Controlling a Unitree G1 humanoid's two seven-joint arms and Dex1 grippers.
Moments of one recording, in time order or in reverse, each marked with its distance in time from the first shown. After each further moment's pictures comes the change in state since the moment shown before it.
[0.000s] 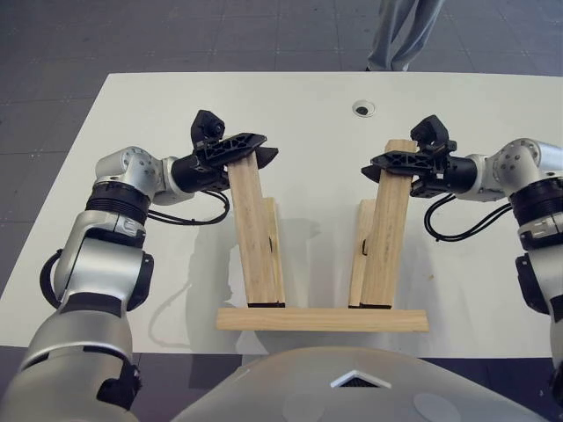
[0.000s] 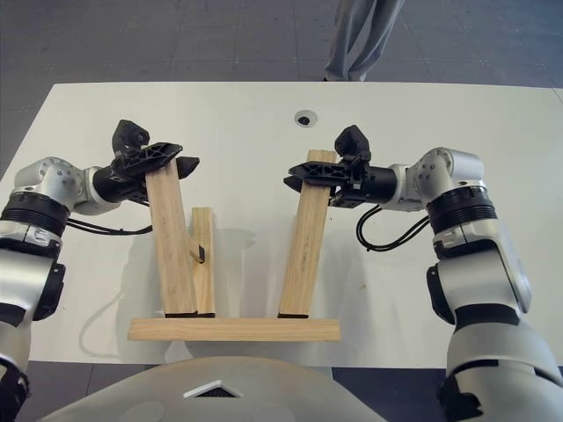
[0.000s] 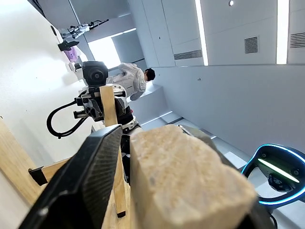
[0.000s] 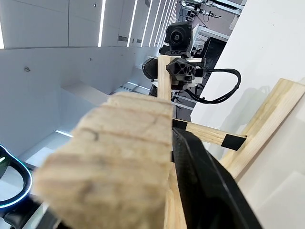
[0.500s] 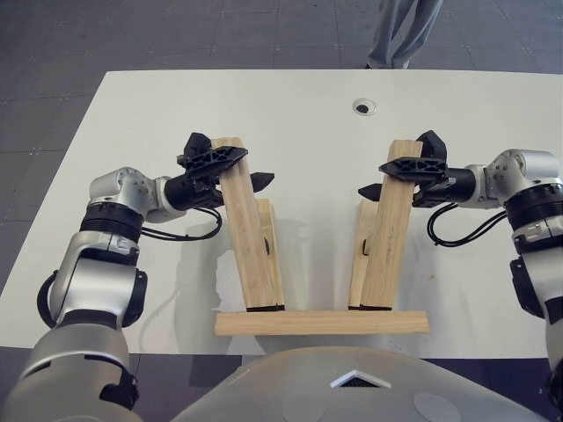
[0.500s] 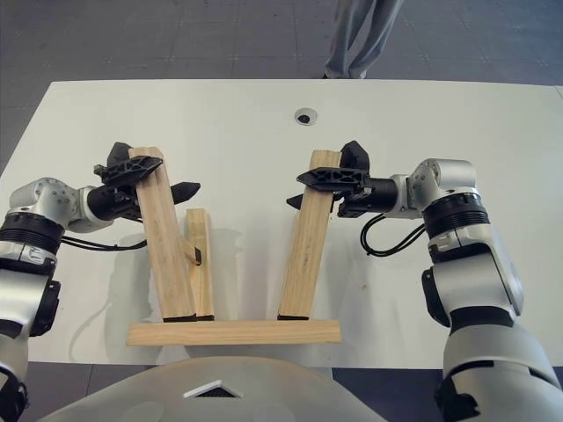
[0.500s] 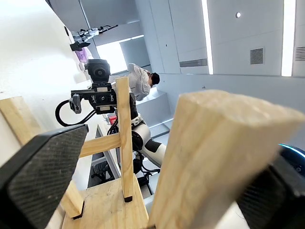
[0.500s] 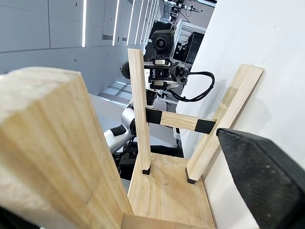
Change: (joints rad) left arm 0.138 0.063 0.071 -0.081 0.036 0.023 0.000; right arm 0.031 0.006 -0.028 0.030 -0.206 -0.013 0.101
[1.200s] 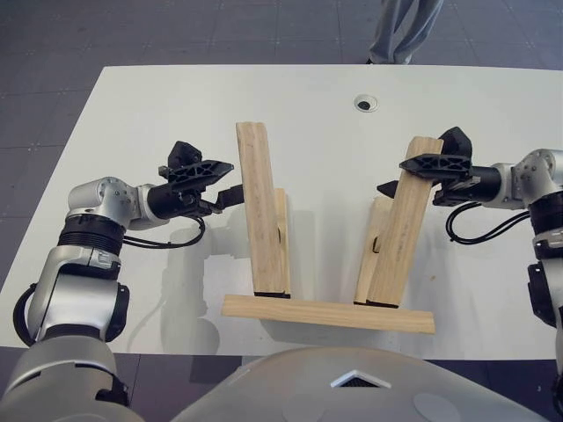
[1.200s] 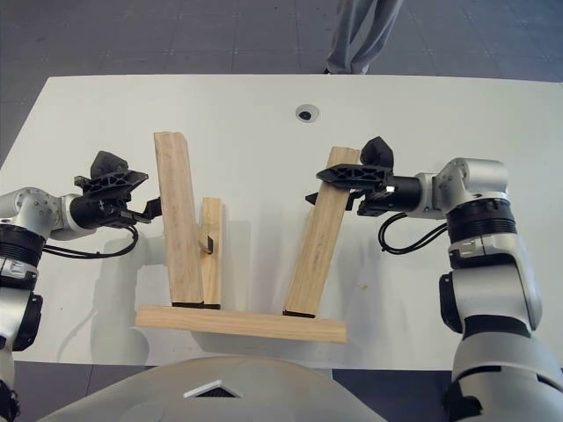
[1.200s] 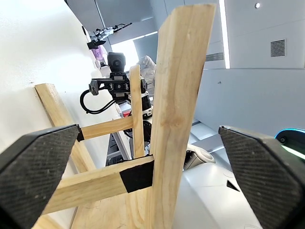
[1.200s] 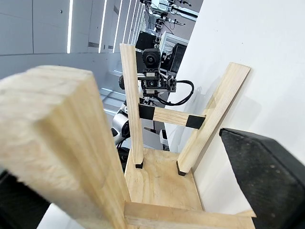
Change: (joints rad) left arm 0.056 0.066 -0.001 -0.096 0.018 -0.063 0.000; right arm 0.059 -0.089 -0.165 -0.160 -0.060 0.077 -0.036
